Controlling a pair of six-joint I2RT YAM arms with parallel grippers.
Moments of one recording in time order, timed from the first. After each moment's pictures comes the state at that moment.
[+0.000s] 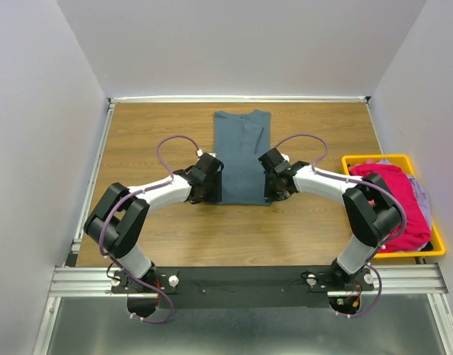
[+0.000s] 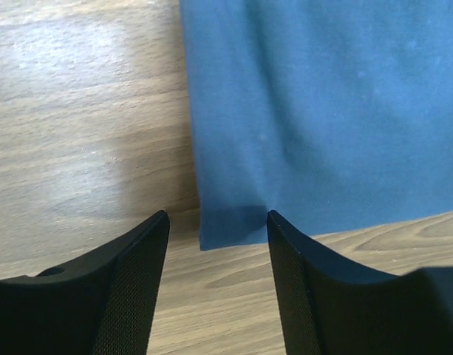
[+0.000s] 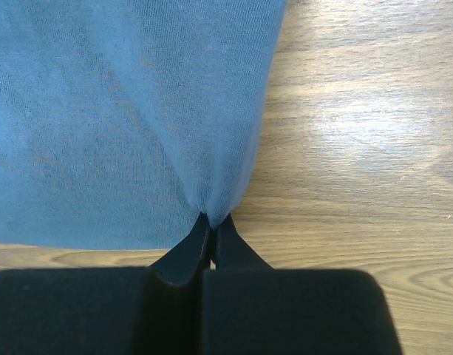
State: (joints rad) left arm -0.62 1.61 0.88 -0.32 -0.08 -0.55; right arm 0.63 1.71 1.01 -0.49 0.14 0.64
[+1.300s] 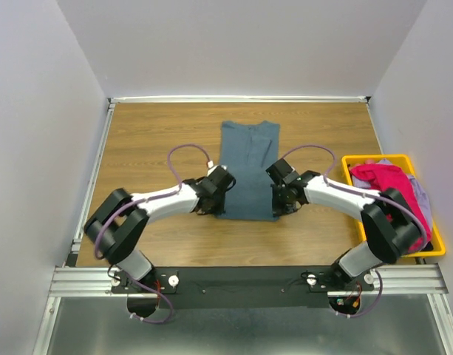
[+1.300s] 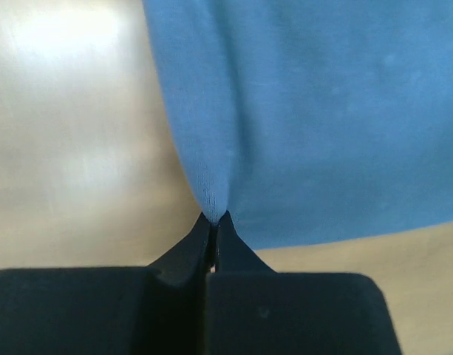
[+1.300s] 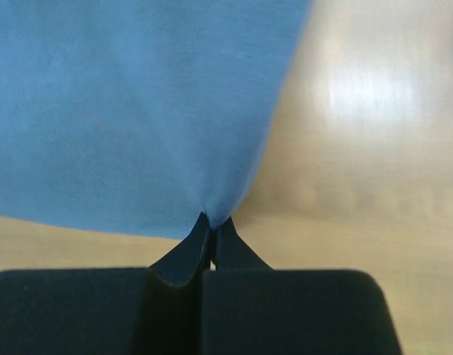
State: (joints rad) left arm -0.78 1.61 0.88 -0.39 -0.14 -0.63; right arm 0.65 1.57 0.89 -0.56 0.09 0.63
